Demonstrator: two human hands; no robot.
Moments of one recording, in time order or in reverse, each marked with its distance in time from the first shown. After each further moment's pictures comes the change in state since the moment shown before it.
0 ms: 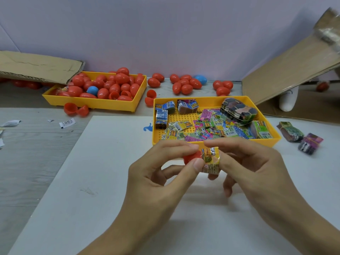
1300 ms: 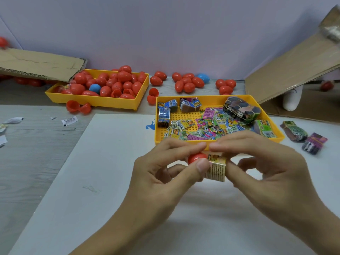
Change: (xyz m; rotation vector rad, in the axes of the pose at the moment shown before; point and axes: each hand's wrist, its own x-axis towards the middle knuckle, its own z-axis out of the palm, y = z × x) left_hand 0.003 0.008 -0.002 -0.077 -0.103 -0.102; right_hand 0.002 -0.003 -0.011 -0.381 -0.058 -0.425
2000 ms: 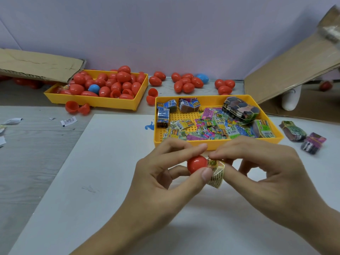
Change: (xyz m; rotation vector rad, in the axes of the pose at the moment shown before) left_hand -0.002 -0.004 0.000 0.034 -0.044 0.011; right_hand 0.001 0.003 -0.005 -0.123 -0.061 -0.051
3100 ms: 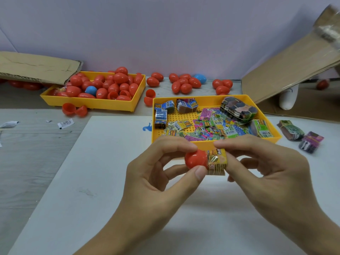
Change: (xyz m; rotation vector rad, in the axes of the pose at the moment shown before) left_hand 0.002 0.003 -0.001 -0.059 0.038 0.092; right_hand -0.005 -0.004 0.011 0.134 0.214 0.143
